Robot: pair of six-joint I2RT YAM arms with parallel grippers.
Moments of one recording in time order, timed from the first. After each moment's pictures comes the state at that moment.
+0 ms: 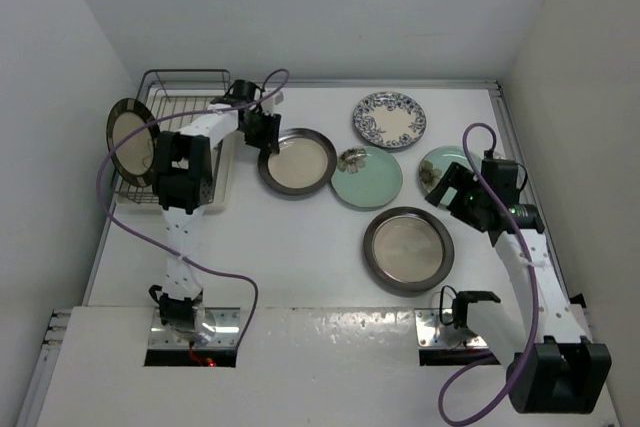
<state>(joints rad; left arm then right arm) -0.16 2.30 1.83 -0.58 0.34 0.10 -0.05 0.91 0.69 -0.62 -0.10 0.50</state>
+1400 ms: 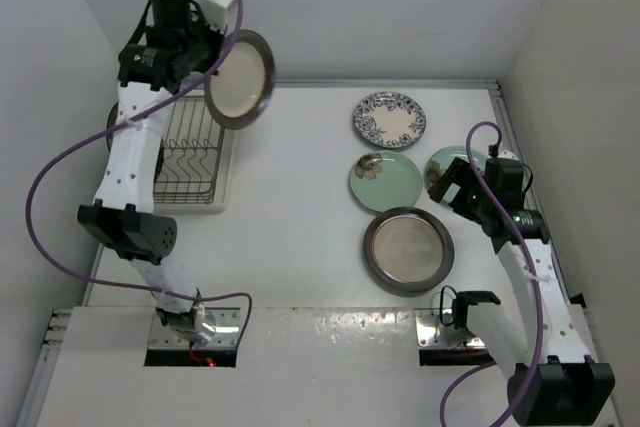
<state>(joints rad) -0.14 1.76 2.19 -0.89 0.09 0.30 -0.02 0.84 0.71 -0.61 -0.06 0.48</state>
